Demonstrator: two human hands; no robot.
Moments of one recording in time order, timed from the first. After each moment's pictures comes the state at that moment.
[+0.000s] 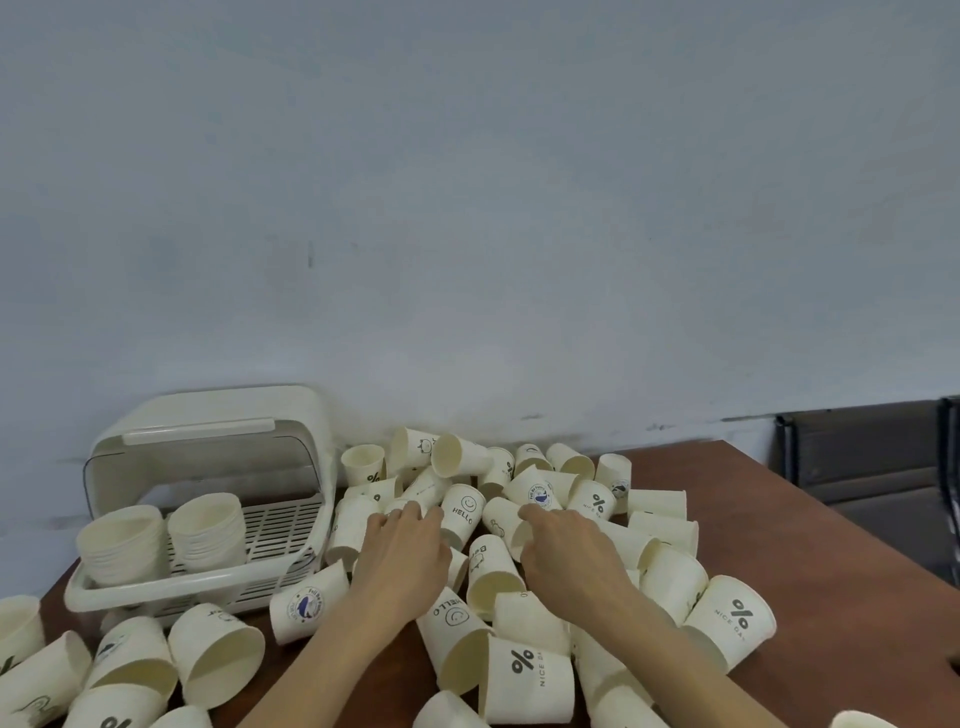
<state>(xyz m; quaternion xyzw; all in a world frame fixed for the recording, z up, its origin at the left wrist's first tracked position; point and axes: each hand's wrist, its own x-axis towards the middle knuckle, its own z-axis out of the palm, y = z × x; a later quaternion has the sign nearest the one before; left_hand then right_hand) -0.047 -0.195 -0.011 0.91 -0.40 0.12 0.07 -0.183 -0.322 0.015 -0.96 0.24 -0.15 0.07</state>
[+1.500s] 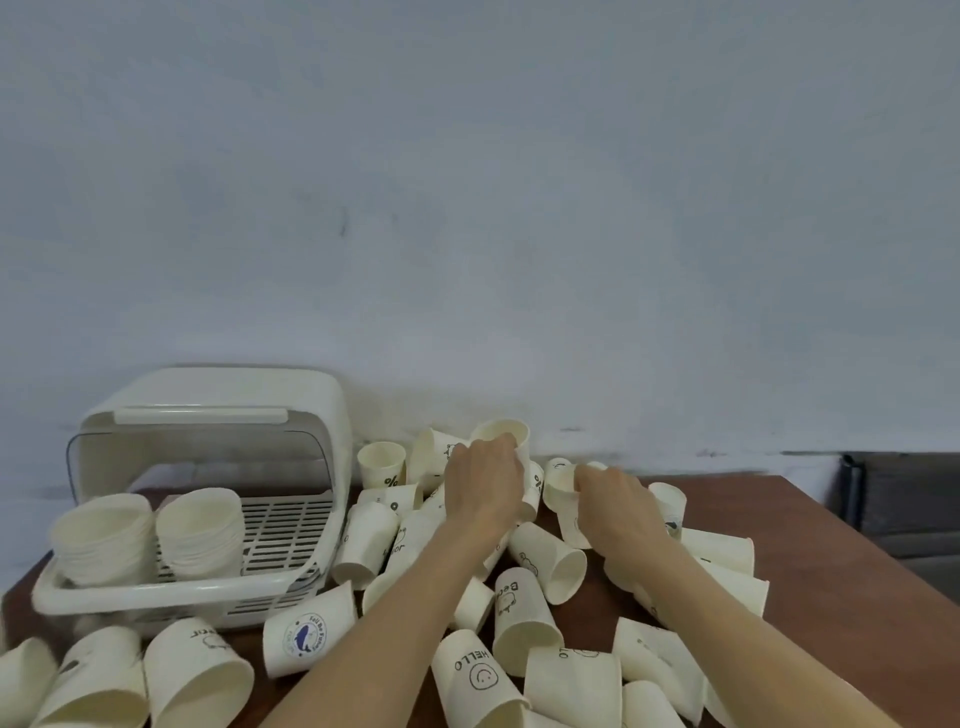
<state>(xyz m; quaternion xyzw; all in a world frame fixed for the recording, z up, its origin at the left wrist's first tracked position) 0.022 -0.310 0.008 0.88 -0.33 0.19 0.28 -0.082 -0.419 0.013 -0.95 0.28 -0.14 -0.07</state>
